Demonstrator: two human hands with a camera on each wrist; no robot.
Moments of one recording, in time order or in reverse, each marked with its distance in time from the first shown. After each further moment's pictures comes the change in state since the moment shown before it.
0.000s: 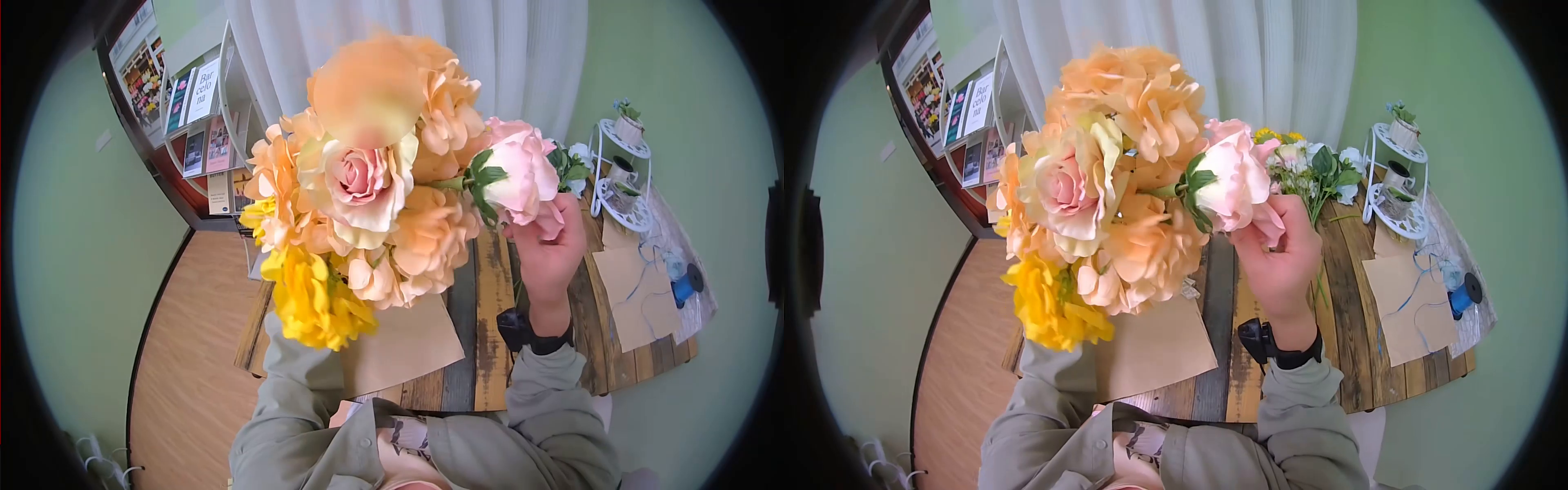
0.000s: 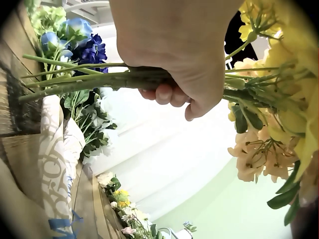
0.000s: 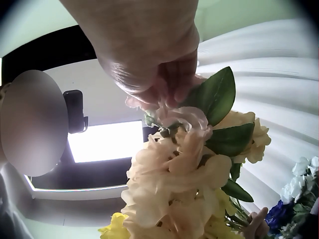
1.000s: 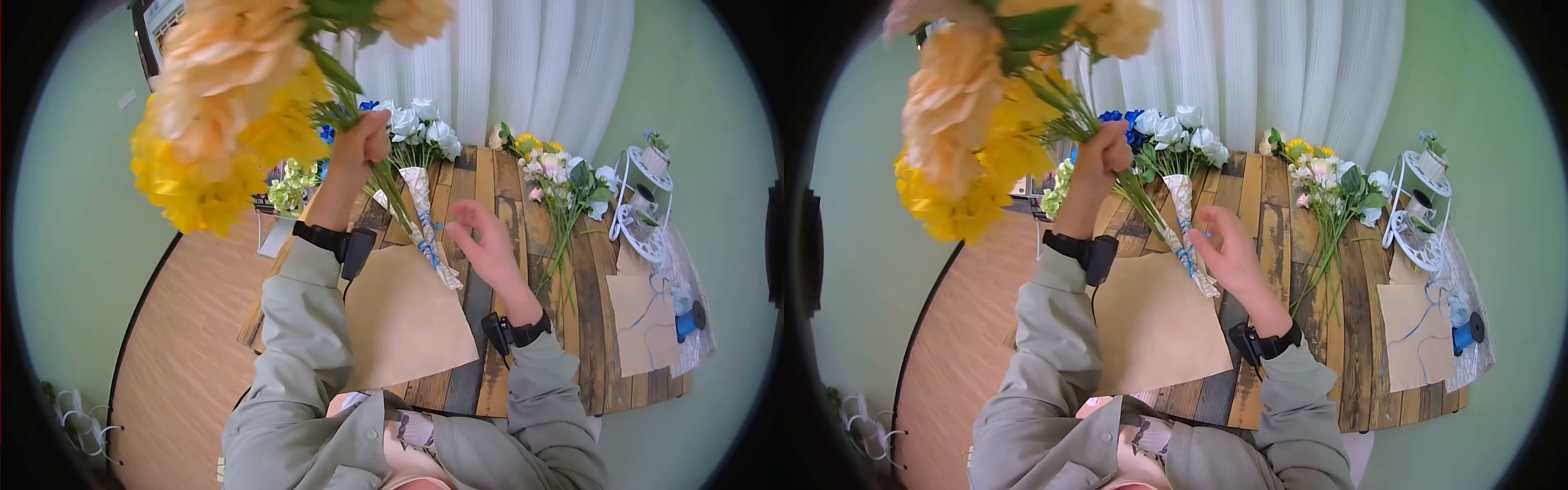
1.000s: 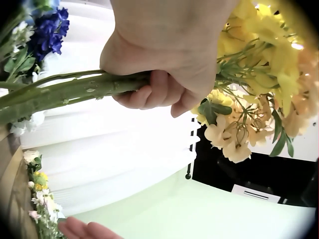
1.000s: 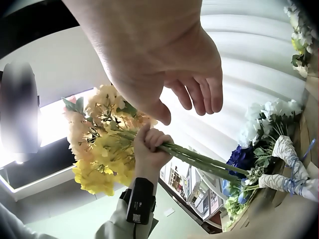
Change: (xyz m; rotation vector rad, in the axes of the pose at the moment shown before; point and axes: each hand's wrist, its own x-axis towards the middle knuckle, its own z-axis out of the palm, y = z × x) left_hand 0.169 0.151 0.060 -0.239 0.038 0.172; right_hand -0.019 0.089 0.061 -0.154 -0.489 0.222
